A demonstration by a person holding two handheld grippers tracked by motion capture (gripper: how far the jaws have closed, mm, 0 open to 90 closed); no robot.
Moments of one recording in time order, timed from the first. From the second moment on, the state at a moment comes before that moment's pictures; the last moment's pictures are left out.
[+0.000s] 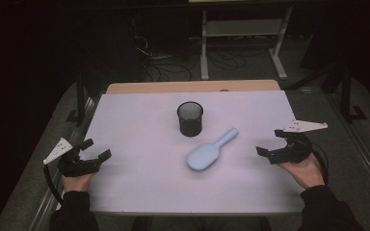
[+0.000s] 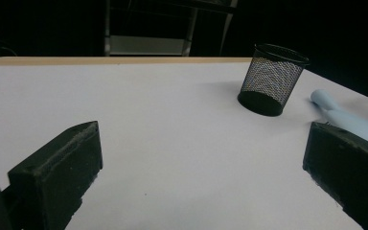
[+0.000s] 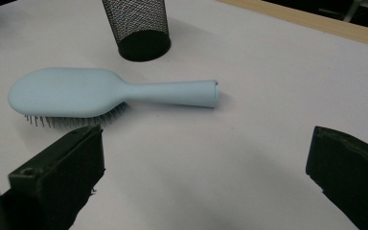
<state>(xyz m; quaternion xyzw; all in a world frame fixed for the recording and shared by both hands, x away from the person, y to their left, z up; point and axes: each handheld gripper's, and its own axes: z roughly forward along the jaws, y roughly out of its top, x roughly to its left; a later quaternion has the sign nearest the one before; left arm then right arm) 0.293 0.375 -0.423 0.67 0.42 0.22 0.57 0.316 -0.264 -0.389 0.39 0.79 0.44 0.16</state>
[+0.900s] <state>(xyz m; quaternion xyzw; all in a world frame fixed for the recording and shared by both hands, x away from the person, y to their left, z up) 0.293 0.375 -0.424 0.67 0.42 0.22 0.57 0.338 -0.248 -0.364 0.37 0.81 0.43 0.15</state>
